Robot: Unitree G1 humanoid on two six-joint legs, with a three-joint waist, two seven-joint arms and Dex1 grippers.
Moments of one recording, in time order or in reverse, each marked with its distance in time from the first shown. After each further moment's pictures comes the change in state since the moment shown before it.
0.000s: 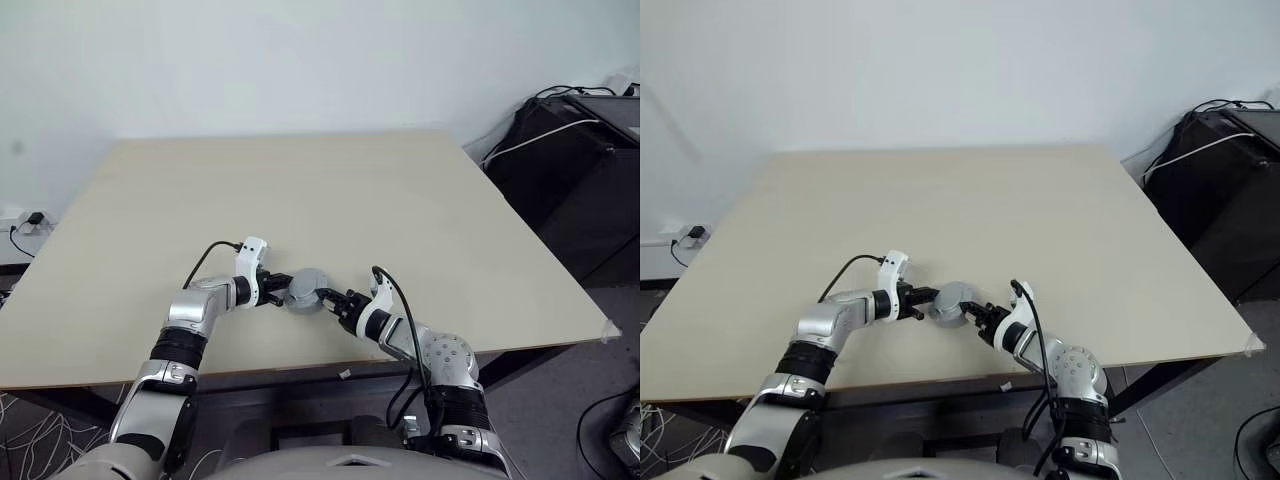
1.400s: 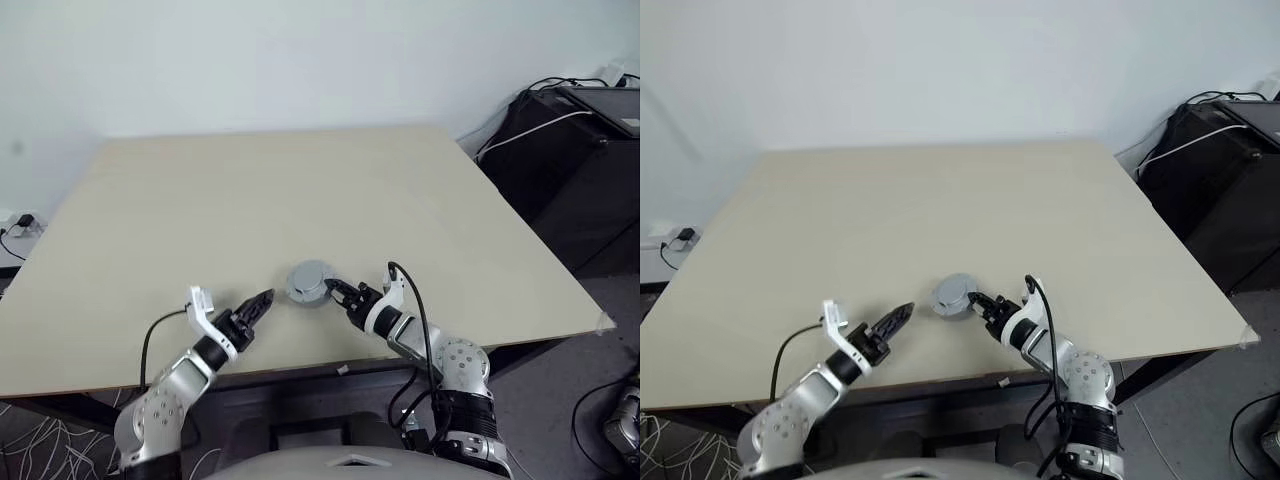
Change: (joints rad) left arm 0.669 -0.228 0.340 -0.706 -0.592 0.176 0.255; right arm 0.027 0.006 -0.061 -0.091 0.156 -0.011 -0.062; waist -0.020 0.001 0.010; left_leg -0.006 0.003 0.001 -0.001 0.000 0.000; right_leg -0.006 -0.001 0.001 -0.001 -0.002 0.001
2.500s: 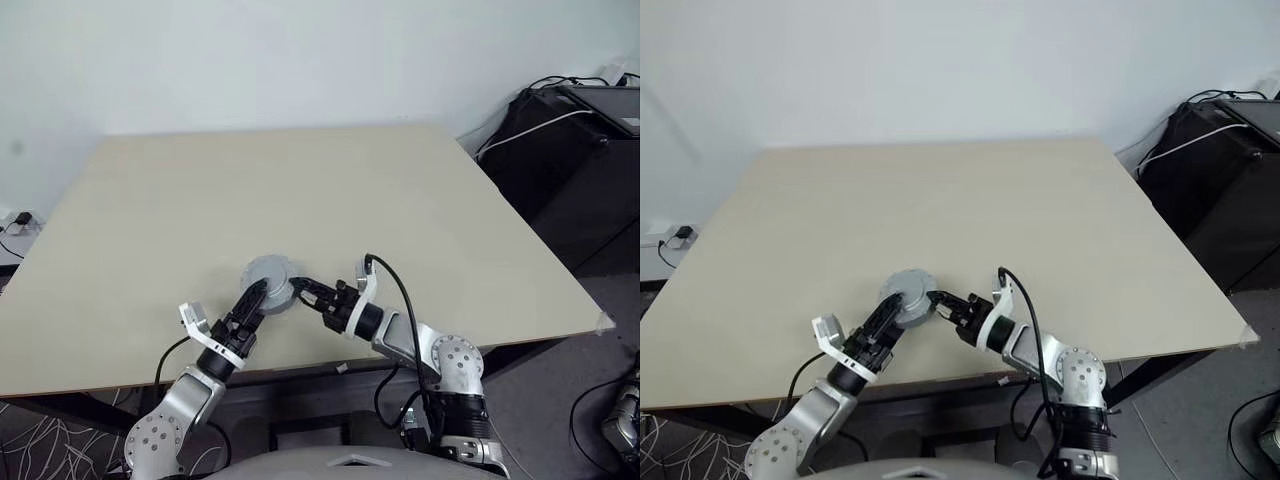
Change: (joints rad) left arm 0.048 -0.035 -0.040 0.045 -0.488 -0.057 0.140; right arm 0.018 -0.010 0.162 -0.080 0.309 0.104 -0.100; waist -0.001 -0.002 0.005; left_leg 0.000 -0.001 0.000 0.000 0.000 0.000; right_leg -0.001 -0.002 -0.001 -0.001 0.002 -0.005
